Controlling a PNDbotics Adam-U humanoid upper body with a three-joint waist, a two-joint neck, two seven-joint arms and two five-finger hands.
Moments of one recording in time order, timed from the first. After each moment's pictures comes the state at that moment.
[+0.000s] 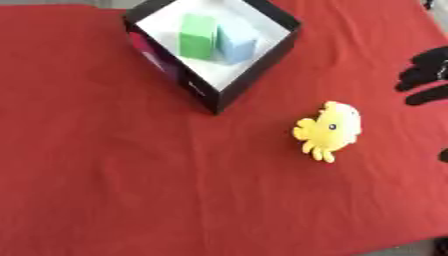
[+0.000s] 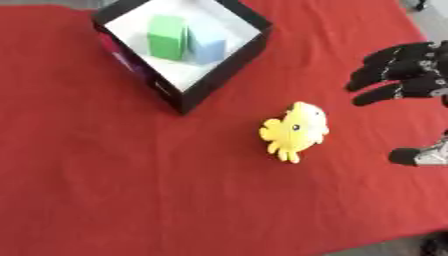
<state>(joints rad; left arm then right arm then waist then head) -0.26 0.40 0.21 -1.98 0.43 -0.09 -0.06 -0.01 -1.31 -0.04 -1.84 0.56 -0.91 -0.03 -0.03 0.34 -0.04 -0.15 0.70</state>
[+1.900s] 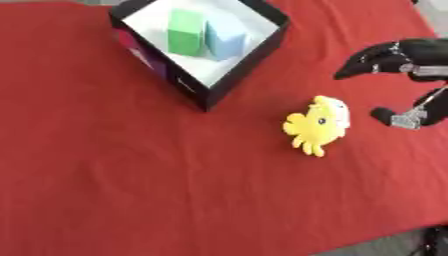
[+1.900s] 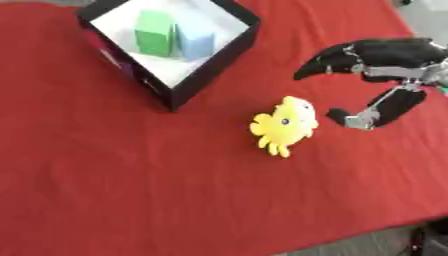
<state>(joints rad) -0.31 0.37 0.17 -1.98 0.43 -0.05 -0.09 -0.31 -1.18 0.14 -1.60 0.05 -0.77 0.41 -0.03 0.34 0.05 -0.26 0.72</state>
